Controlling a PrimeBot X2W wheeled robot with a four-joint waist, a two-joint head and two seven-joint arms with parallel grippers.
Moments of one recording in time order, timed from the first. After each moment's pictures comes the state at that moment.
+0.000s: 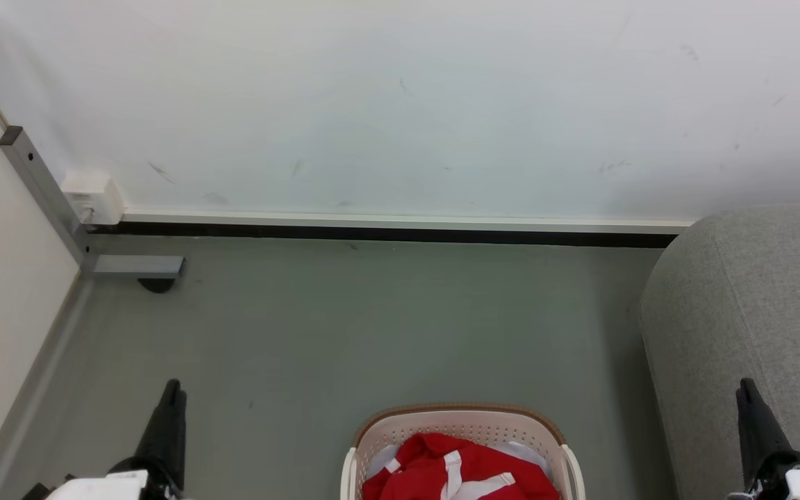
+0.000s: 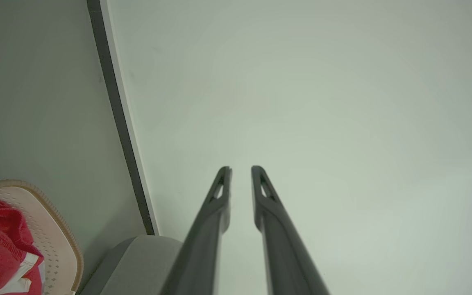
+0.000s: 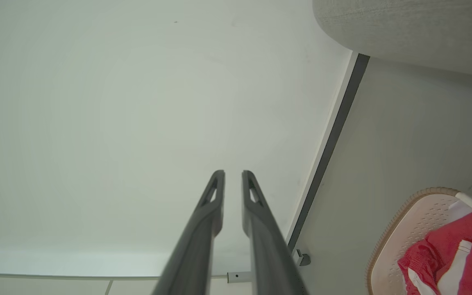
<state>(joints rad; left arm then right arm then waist) -0.10 0.05 0.11 0.25 -1.61 -0.13 0.11 -0.10 -0.04 -0.11 0.25 1.61 0.13 0.11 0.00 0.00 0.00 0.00</state>
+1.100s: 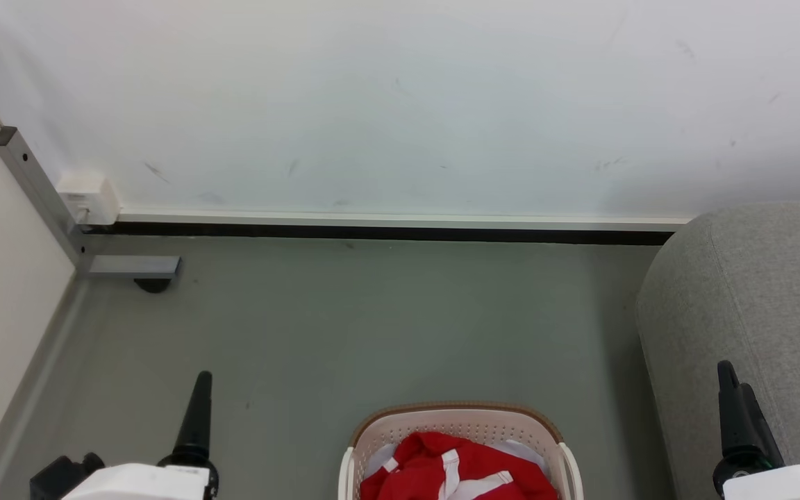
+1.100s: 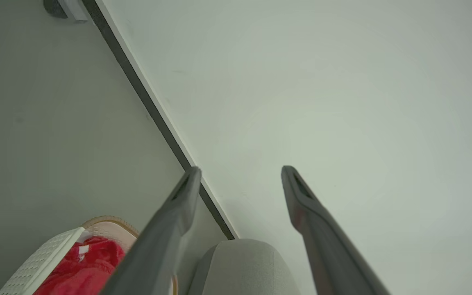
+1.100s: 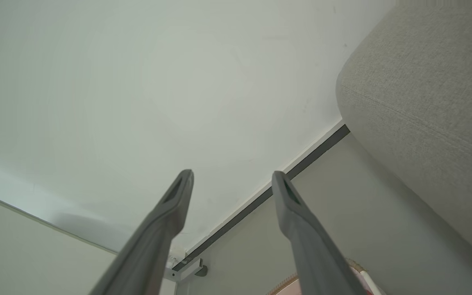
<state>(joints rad) -0.08 0.04 0.02 0.21 -1.22 -0.05 -0.03 -0.06 -0.04 -0.05 0.19 1.04 0.13 -0.02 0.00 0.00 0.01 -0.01</state>
